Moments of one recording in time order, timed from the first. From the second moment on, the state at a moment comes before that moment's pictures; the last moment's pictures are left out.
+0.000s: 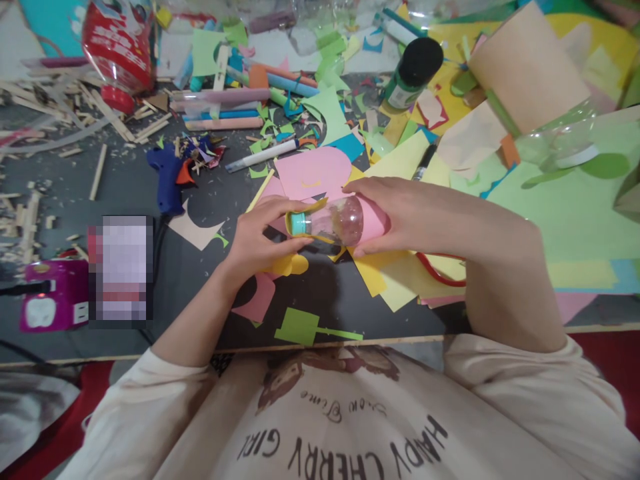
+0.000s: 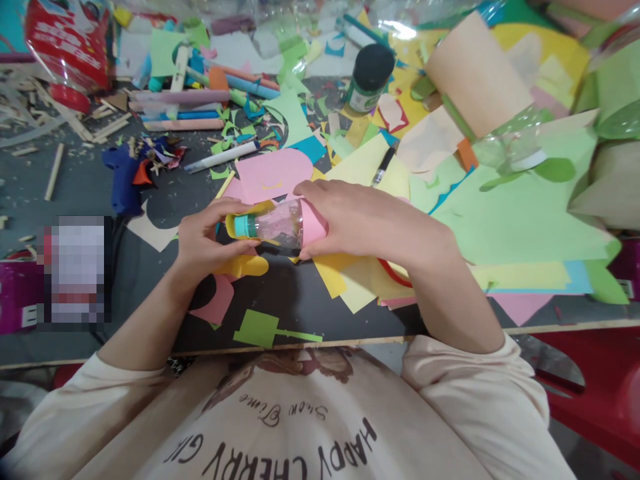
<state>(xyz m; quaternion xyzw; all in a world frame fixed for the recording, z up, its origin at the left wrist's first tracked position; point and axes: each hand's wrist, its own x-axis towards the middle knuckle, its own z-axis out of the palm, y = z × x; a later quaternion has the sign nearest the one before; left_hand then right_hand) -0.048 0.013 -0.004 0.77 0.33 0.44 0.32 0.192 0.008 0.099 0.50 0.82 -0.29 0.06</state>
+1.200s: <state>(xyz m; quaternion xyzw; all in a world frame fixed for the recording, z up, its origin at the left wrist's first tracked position) -0.048 0.009 -0.001 0.79 0.35 0.36 0.36 0.172 0.001 0.076 0.44 0.88 -0.17 0.00</state>
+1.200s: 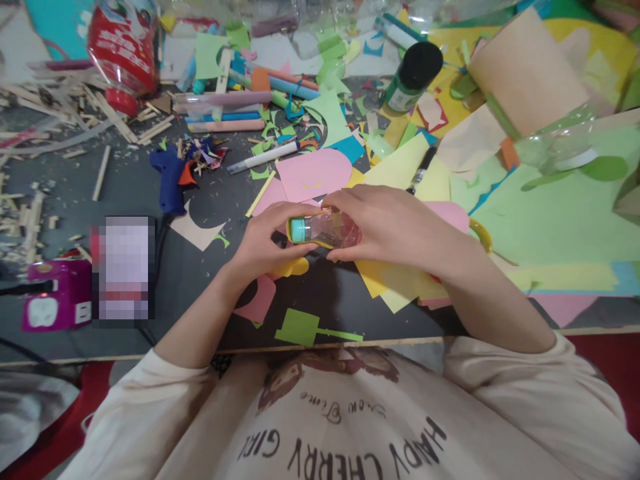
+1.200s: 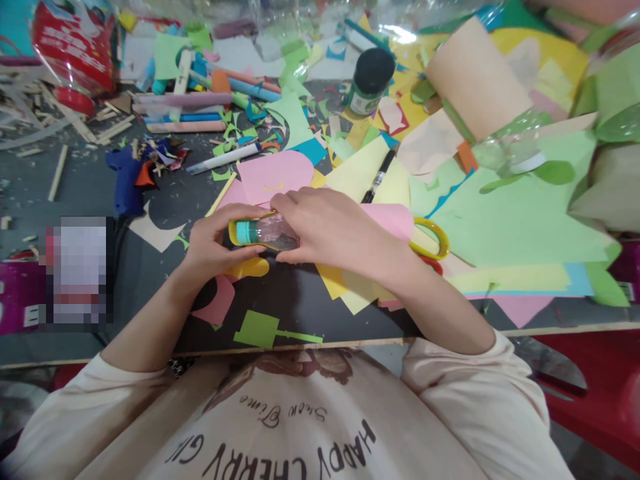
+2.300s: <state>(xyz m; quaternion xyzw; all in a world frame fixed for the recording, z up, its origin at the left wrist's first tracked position) -0.047 0.009 -0.003 0.76 0.38 0.36 0.39 0.164 0.001 0.078 0.46 0.86 -0.19 -0.01</state>
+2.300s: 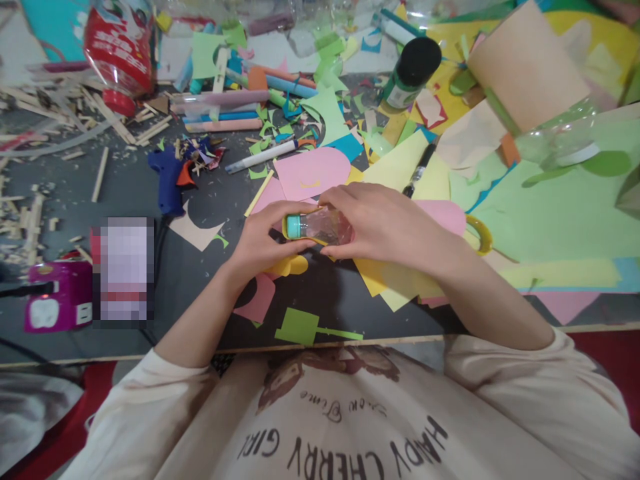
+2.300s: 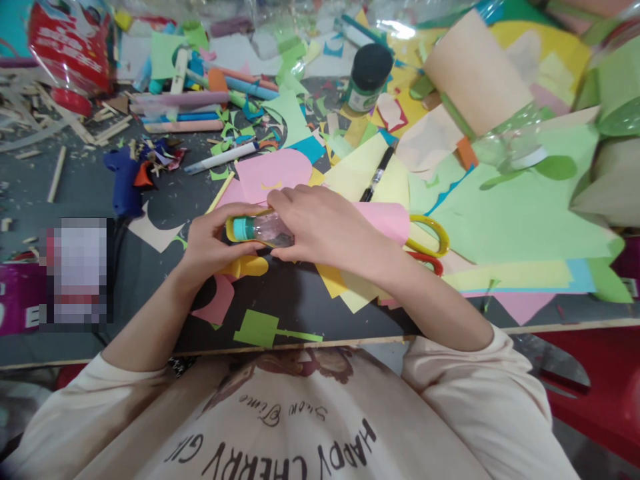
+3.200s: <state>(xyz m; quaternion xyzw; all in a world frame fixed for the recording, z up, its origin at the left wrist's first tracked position) -0.050 0.013 -0.009 0.73 0.30 0.44 0.42 0.169 0.002 0.088 0.45 0.88 -0.16 -0.03</state>
